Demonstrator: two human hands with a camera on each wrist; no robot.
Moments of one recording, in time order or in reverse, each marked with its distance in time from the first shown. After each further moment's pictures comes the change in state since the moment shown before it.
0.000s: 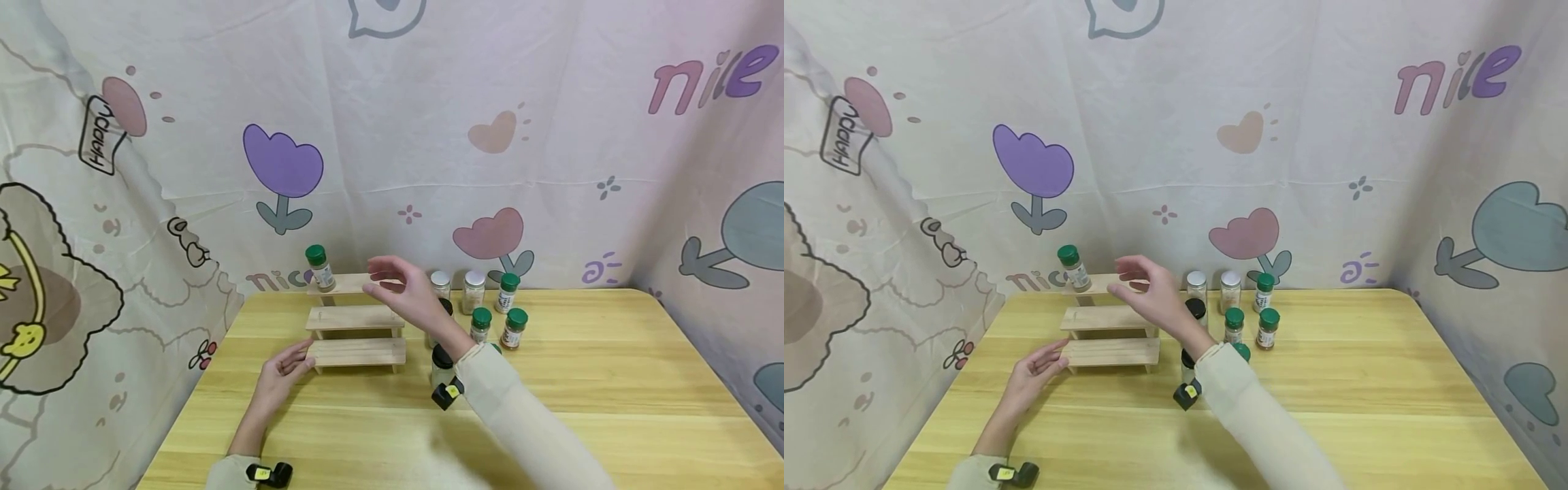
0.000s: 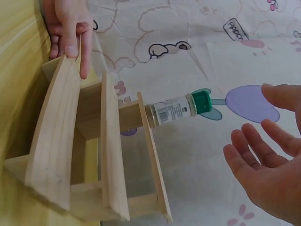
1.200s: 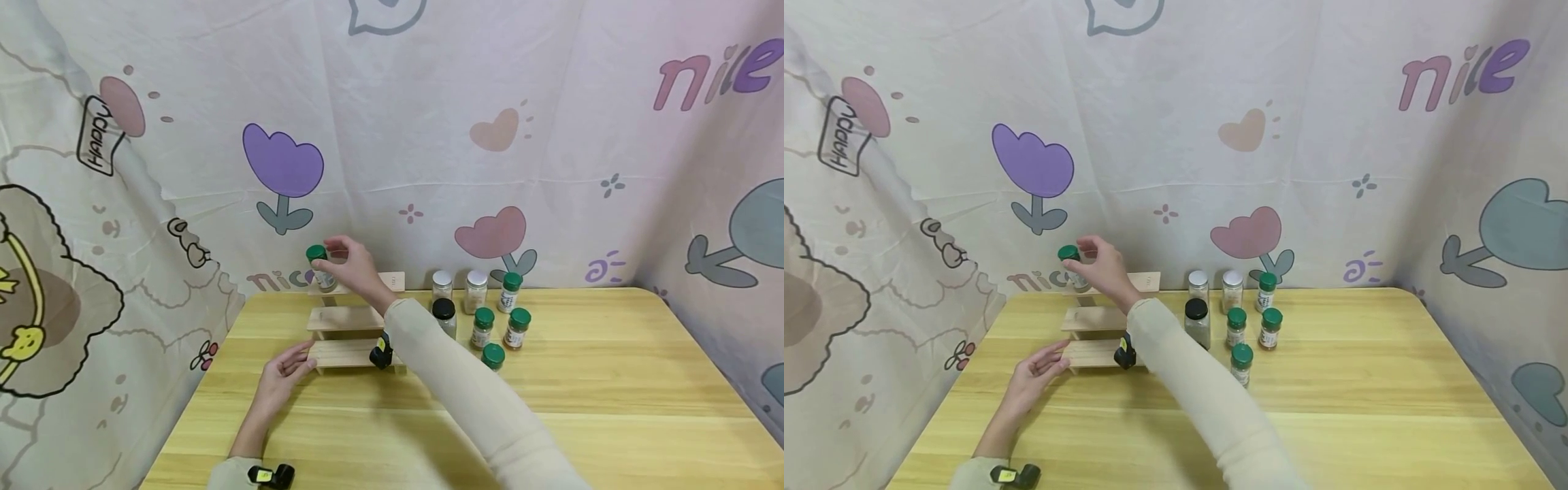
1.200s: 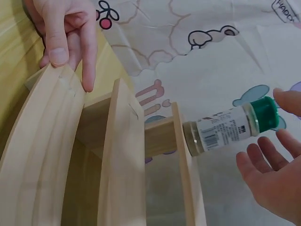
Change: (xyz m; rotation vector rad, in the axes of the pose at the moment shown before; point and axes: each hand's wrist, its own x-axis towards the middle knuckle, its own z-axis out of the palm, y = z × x) left_hand -0.001 0.003 0.002 0.009 0.010 0.007; right_hand 0.088 0.031 0.074 -0.110 0.064 0.212
